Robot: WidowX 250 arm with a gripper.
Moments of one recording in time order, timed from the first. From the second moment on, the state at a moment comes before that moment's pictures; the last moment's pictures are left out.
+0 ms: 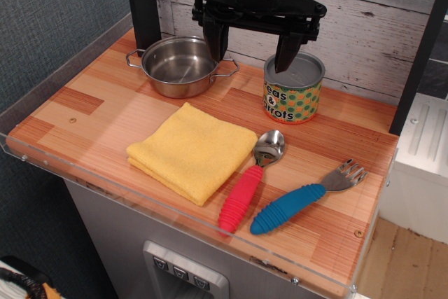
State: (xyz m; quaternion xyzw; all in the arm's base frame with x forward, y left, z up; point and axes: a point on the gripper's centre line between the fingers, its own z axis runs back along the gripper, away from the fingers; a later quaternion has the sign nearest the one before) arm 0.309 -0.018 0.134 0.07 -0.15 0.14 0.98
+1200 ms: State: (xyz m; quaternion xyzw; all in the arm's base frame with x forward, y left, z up) arm 0.330 0.071 0.094 0.13 -0.10 -0.11 0.98
